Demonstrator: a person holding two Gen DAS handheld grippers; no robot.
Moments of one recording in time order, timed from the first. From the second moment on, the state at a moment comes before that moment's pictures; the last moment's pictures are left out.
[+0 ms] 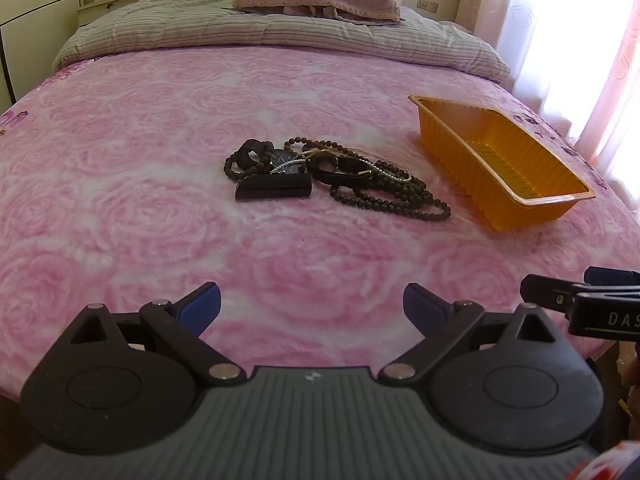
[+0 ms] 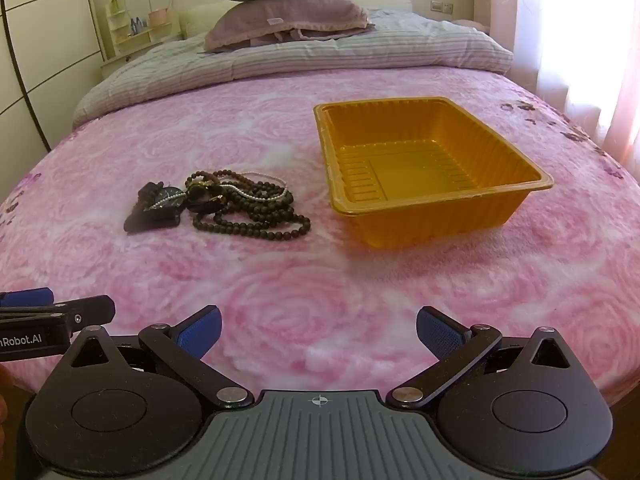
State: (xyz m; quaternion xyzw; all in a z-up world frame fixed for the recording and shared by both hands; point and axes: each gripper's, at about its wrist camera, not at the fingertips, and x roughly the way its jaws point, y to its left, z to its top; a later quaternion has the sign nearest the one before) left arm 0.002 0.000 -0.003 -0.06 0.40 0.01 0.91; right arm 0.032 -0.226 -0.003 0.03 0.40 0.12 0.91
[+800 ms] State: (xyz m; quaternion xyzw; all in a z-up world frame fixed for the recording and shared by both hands) left arm 0.003 -0.004 -0.002 -0.07 0.40 0.00 0.91; right arm 0.034 -0.234 -0.006 0.05 0.40 0.11 0.91
